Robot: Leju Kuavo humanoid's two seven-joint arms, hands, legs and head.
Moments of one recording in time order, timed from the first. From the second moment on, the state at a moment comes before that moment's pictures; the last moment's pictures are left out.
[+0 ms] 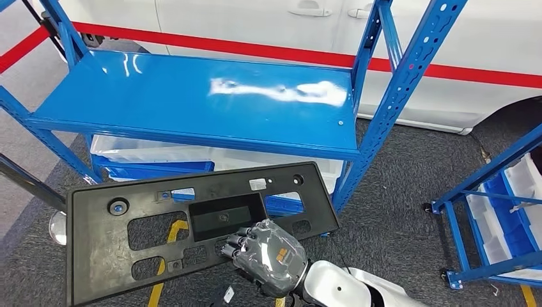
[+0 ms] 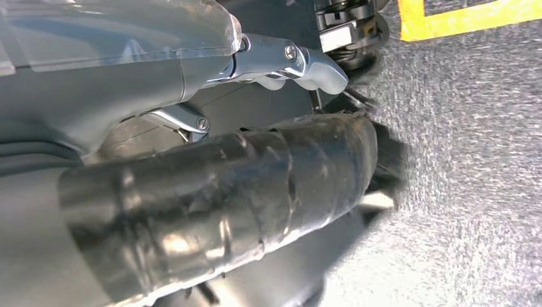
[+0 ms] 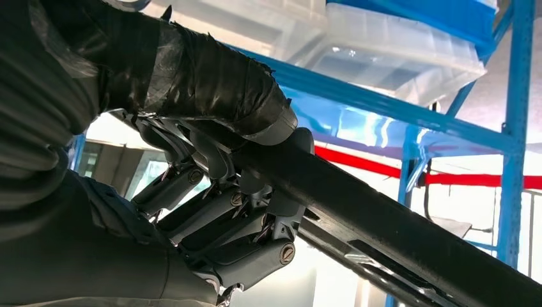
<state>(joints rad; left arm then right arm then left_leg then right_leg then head) -0.18 -0.09 -1.42 -0.06 1.52 0.18 -0.28 -0.65 -0.20 1.01 -1.76 1.29 -0.09 -0.07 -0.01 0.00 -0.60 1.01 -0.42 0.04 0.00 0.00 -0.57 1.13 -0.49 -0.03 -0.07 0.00</state>
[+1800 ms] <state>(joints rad) -0.18 -0.08 -1.43 -0.06 1.52 0.18 -0.28 -0.71 -0.25 1.13 -1.69 1.38 -0.01 -0.06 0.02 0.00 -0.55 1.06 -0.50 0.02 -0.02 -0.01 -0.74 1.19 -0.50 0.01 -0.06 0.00</state>
